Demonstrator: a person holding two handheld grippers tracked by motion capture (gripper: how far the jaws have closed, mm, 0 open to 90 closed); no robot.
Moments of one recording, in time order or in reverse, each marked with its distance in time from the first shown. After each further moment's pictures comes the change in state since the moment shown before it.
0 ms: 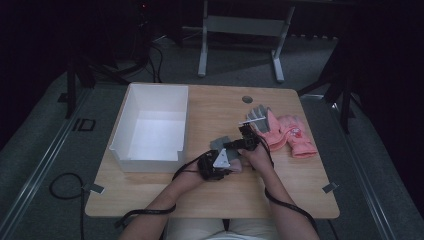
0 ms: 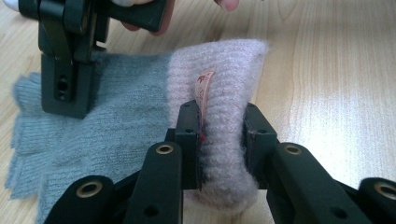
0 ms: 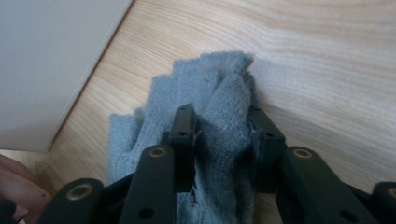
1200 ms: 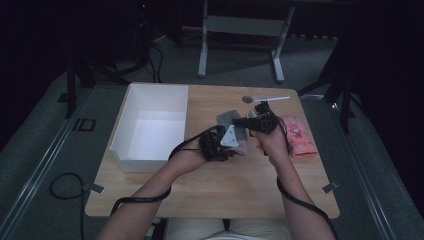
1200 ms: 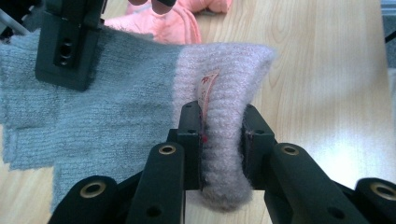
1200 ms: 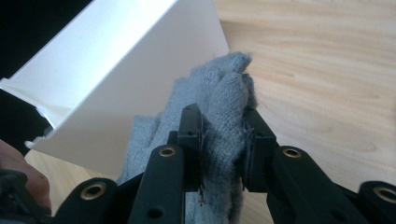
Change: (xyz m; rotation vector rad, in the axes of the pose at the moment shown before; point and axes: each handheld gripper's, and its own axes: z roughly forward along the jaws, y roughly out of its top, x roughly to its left) left arm 0.016 0.098 -0.094 0.048 0.042 0.094; right arm 0.061 0.040 -0.115 -0.240 0.004 -0.122
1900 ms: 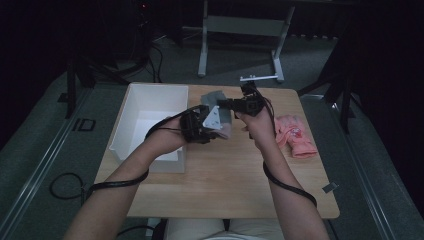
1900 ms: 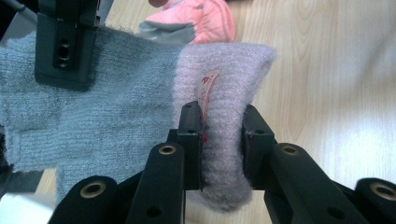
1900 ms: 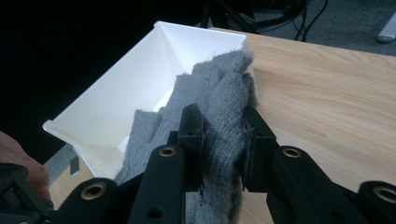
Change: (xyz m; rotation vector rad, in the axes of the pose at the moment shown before) left arm 0.038 -0.001 -0.067 0.090 0.074 0.095; right arm 0.049 0.058 0.011 -0.059 0.033 -0.046
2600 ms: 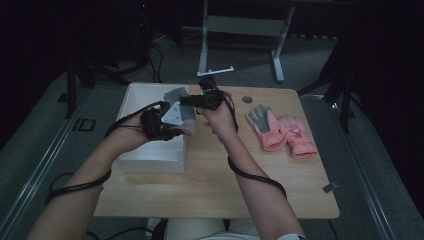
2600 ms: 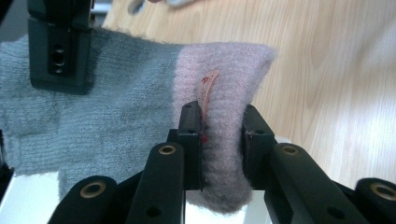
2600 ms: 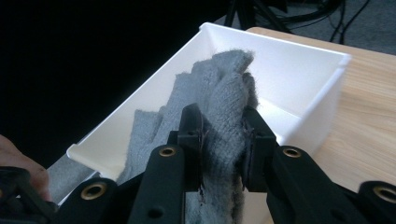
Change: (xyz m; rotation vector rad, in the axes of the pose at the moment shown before) left arm 0.018 -0.075 -0.045 0.094 0.027 -0.062; right arm 0.063 0.024 0.082 0.047 0.065 -0.031
